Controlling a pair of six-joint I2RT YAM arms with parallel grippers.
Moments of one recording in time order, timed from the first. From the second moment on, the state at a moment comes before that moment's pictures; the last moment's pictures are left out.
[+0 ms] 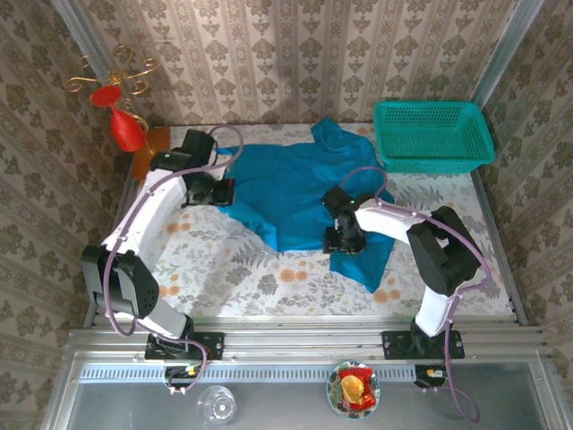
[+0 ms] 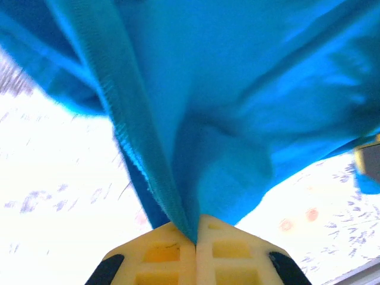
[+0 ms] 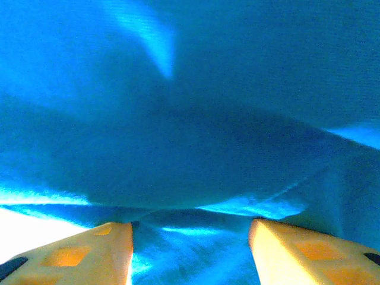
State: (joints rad) left arm -0.29 1.53 1.44 -1.12 0.23 -0.09; right arm 0.52 1.78 1.08 -0.75 -0.05 0.53
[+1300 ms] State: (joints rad) left arm -0.17 1.53 1.05 -0.78 0.34 -0.26; right arm 0.43 1.66 1.08 -0.90 0.06 0.50
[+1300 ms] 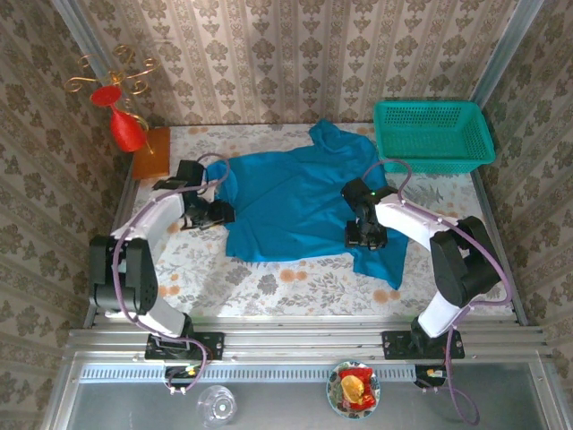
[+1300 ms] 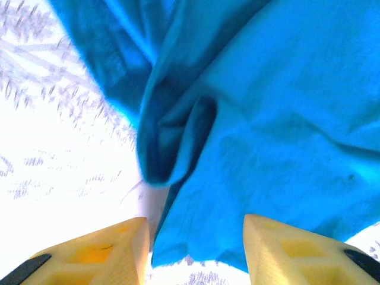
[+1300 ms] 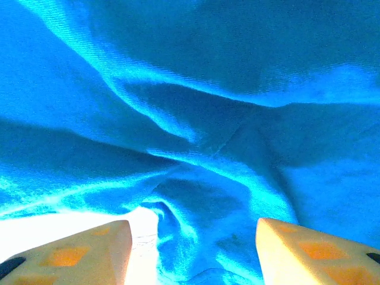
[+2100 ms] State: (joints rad) left arm -0.14 1.54 0.76 -0.41 0.66 -0.32; right arm 0.44 1.66 1.12 -0.92 0.04 0.50
